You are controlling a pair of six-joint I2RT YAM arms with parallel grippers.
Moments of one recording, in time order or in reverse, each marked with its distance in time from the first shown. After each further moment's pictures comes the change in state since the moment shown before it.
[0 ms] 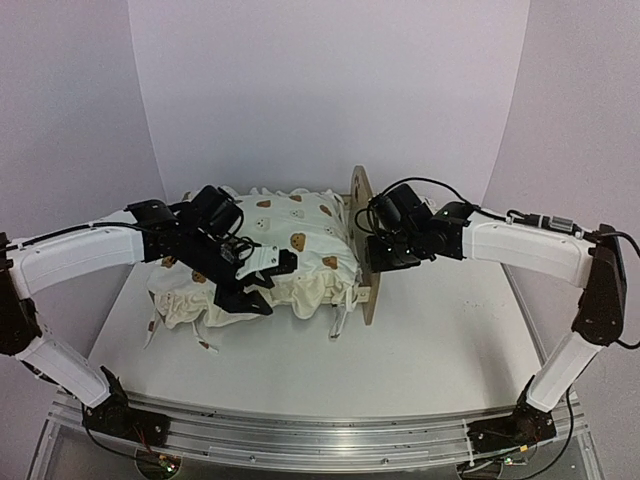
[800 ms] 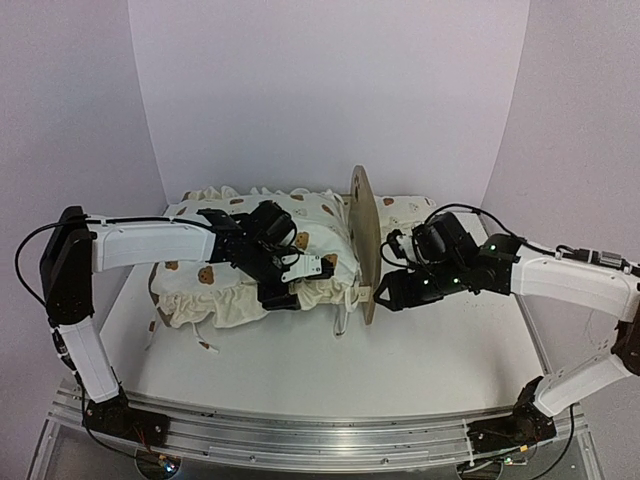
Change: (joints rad) left arm -0.050 0.367 0.143 0.157 -0.272 0.028; right arm -0.017 -0.303 -0.330 0.056 -0.316 -0.029
